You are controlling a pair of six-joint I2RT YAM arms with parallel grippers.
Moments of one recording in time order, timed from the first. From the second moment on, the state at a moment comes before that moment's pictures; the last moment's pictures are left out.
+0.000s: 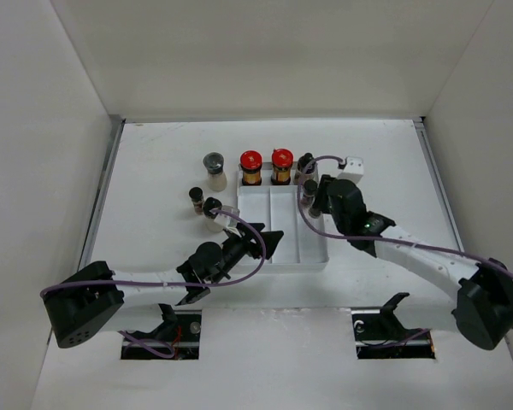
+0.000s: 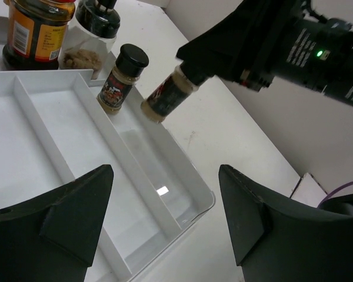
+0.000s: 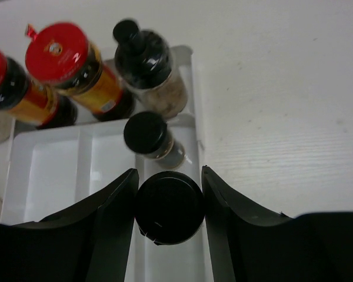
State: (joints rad) left arm -1.01 1.17 0.22 1.01 -0.28 -0.57; right arm 0.63 1.19 0.75 0.02 0.54 0.47
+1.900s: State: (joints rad) left arm -0.64 1.14 0.89 -0.29 -0.59 -0.55; right arm 0.62 1.03 0.47 0.33 0.39 0.57
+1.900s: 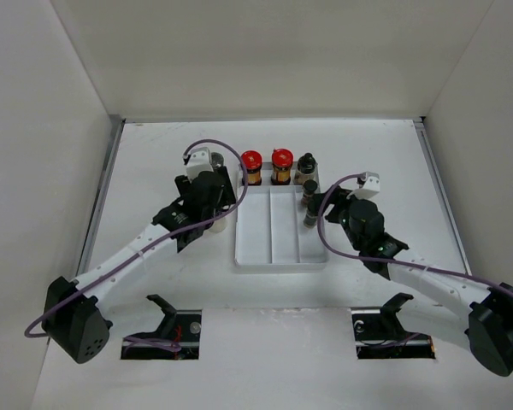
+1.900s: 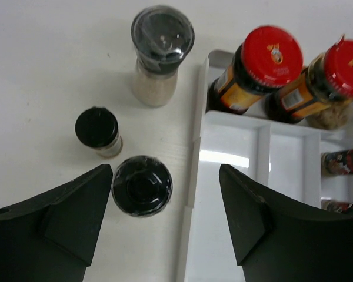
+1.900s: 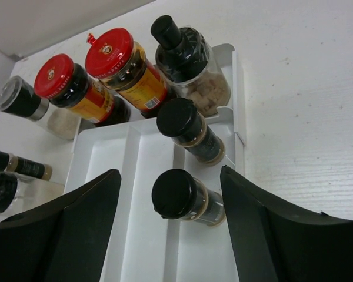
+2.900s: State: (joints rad) left arm -0.62 1.28 0.73 -0.15 -0.57 -0.47; right arm 0.62 1.11 0.47 0.37 0.39 0.56
